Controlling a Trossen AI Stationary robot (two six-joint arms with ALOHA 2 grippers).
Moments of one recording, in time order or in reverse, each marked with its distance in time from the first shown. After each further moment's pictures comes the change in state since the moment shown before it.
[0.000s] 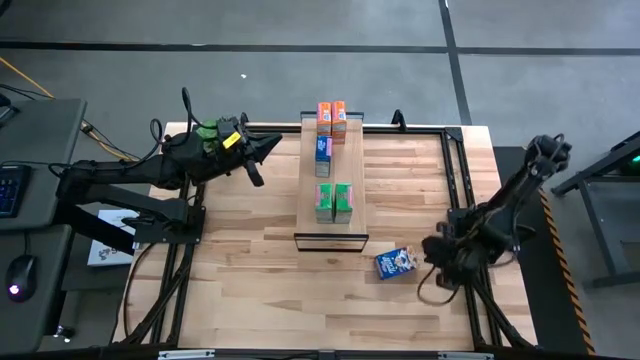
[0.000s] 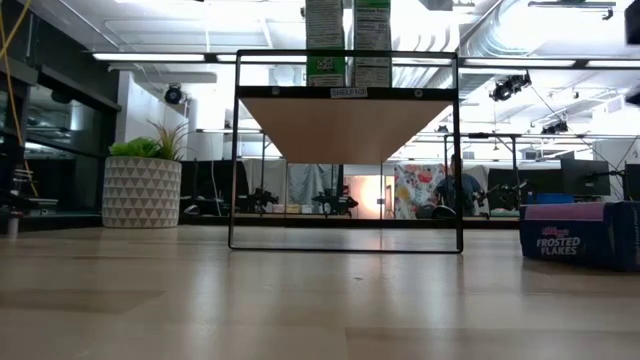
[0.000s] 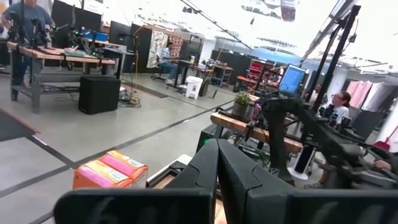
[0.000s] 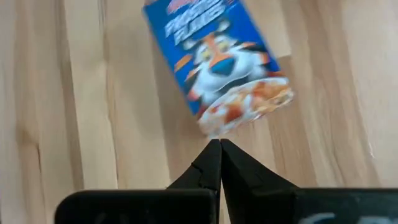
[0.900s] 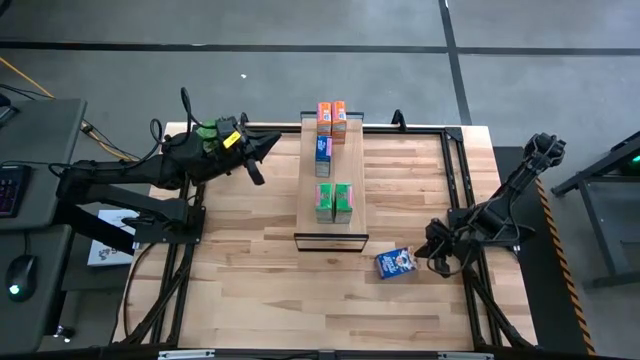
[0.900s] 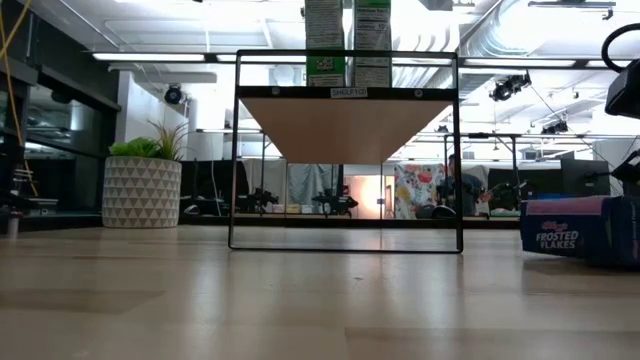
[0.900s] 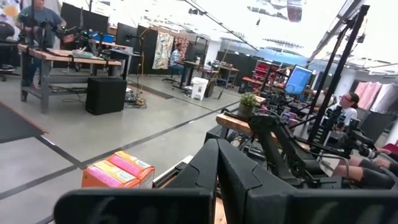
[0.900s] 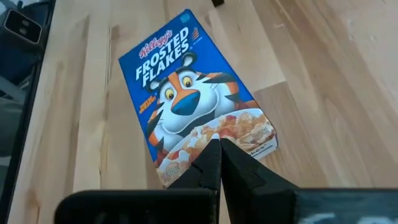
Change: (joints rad) left arm 0.000 0.000 0.000 0.000 -0.025 0.006; right arm -0.035 -0.450 -0.498 0.449 0.138 0.015
